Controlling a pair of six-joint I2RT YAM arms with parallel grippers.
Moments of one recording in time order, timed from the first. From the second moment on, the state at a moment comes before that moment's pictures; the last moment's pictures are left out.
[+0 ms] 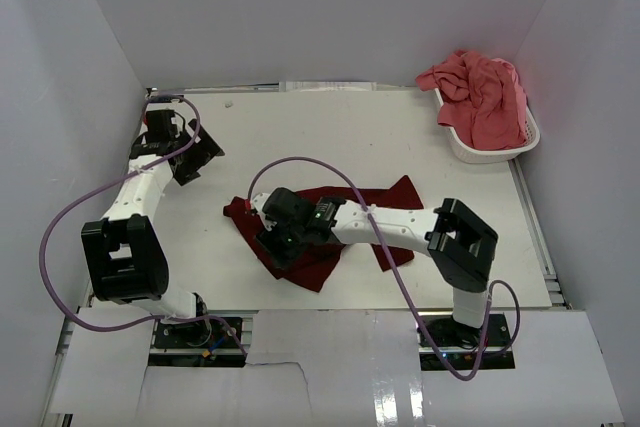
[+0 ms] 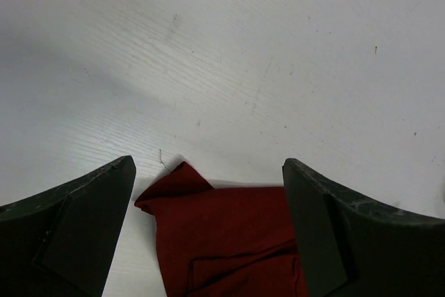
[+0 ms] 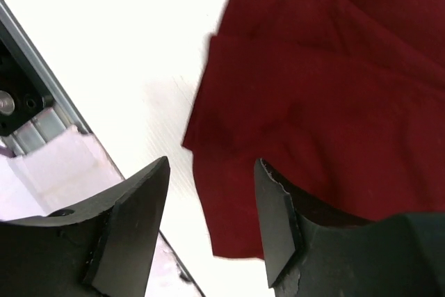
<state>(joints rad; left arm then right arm) 0.11 1.52 1.15 -0.49 0.14 -0.58 1.18 1.84 1.36 -0.46 -0.12 0.20</state>
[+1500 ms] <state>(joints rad) 0.14 1.53 1.12 -0.47 0.17 -0.55 1.19 2.04 1.65 -0.58 -0.01 0.15</state>
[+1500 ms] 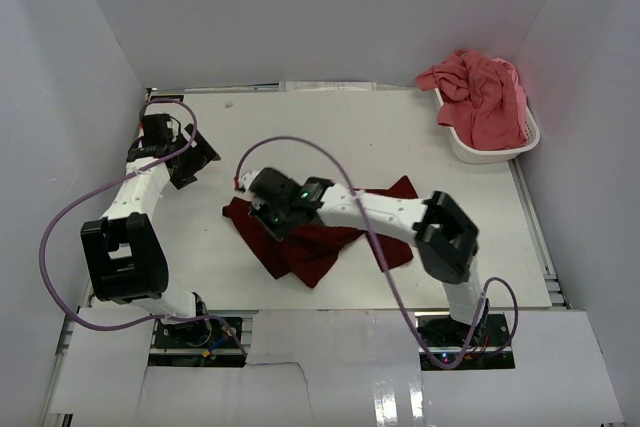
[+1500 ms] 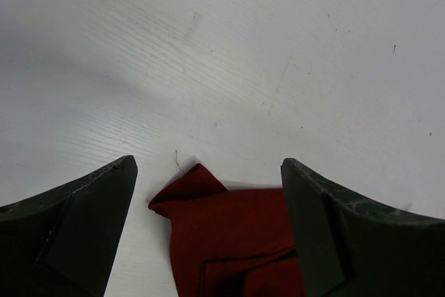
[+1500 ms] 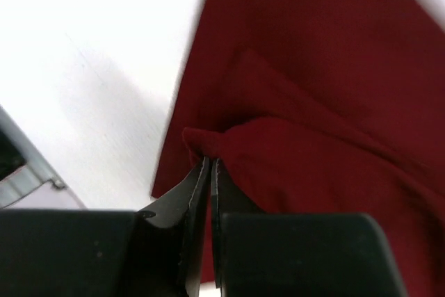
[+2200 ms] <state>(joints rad) -0.21 1.38 0.91 -0.43 0.39 -0.50 0.55 1.38 1.28 -0.63 0.03 0.20</state>
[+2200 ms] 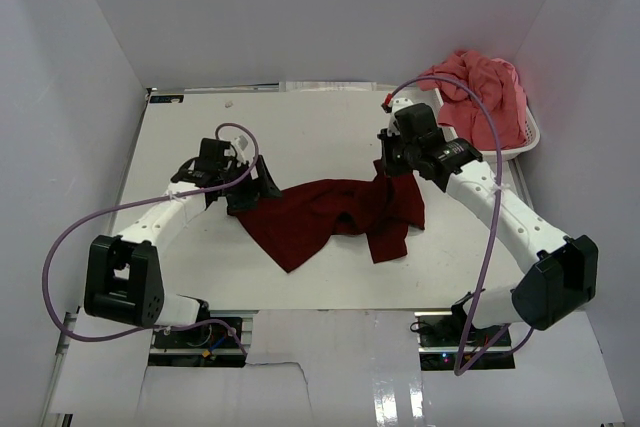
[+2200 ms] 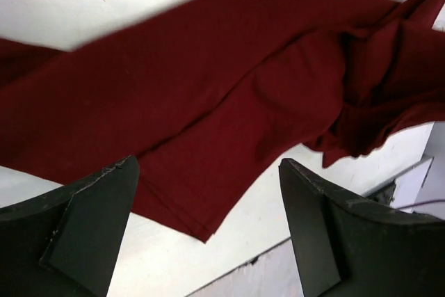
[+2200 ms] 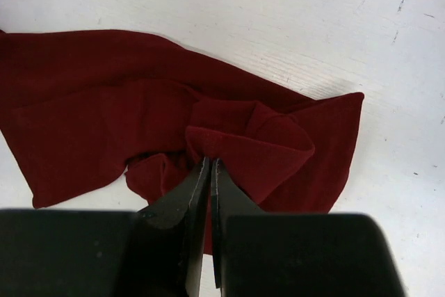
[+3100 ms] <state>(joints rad) -0.38 1.57 0.85 -0.39 0.16 -0.57 0.55 1.33 1.20 -0.60 0.00 0.20</state>
